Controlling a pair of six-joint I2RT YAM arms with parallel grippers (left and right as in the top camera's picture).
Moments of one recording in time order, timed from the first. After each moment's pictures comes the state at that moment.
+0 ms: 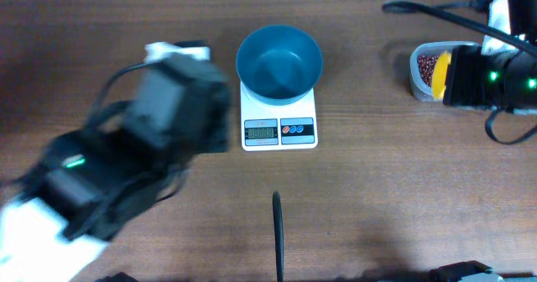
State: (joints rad) left arm -0.63 1.09 1.10 -0.87 -0.30 -0.53; right arm 0.16 1.23 1.52 -1.34 0.13 0.28
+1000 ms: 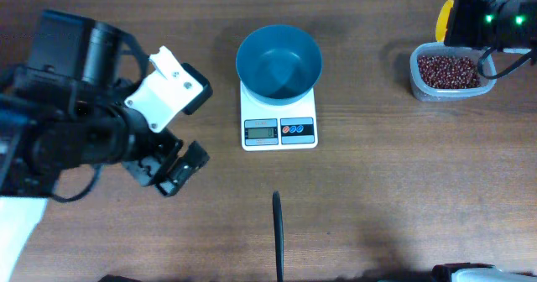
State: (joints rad) left arm -0.27 1.14 1.36 -1.35 0.25 0.47; right arm 0.00 1.43 1.52 -0.99 0.06 0.14
